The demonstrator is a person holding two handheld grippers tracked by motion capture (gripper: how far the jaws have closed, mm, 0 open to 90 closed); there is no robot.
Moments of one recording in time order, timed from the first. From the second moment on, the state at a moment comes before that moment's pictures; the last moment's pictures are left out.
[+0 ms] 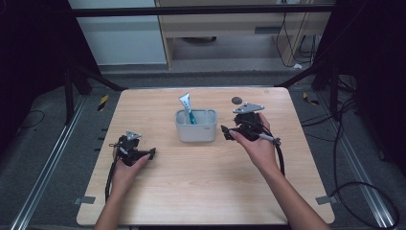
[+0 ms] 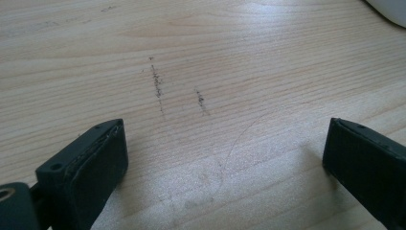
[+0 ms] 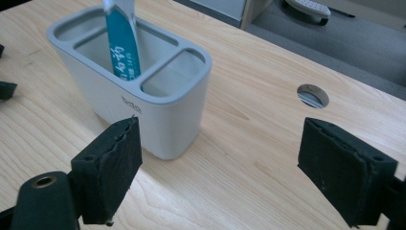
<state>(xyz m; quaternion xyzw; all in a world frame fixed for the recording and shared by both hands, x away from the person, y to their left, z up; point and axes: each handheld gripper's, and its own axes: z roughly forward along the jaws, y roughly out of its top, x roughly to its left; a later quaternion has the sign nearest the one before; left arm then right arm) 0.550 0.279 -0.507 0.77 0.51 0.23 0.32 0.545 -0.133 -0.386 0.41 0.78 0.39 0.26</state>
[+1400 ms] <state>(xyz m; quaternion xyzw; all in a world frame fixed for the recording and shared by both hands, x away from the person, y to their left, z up) 0.550 0.279 -0.507 0.76 0.51 0.23 0.32 0.534 -0.214 -0.439 0.48 0.77 0.35 0.24</state>
